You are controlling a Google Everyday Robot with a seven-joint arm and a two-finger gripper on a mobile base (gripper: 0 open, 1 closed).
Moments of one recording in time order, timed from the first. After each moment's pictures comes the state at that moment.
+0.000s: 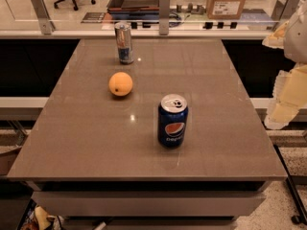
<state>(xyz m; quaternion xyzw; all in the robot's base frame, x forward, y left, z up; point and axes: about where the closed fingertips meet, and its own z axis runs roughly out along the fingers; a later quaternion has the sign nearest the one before) 0.438 -0.214 0.985 -0.60 0.78 -0.04 0.17</state>
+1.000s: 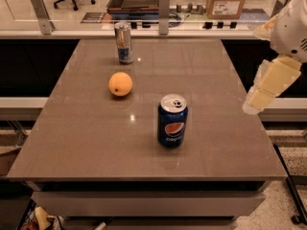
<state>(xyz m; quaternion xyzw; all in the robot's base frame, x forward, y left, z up) 0.472 -0.197 0.986 -0.58 0.78 -0.02 0.24</state>
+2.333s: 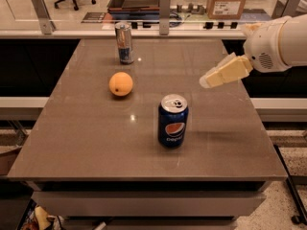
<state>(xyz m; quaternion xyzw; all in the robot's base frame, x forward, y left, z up) 0.563 -0.168 0.968 -0.43 0.77 0.05 0.48</state>
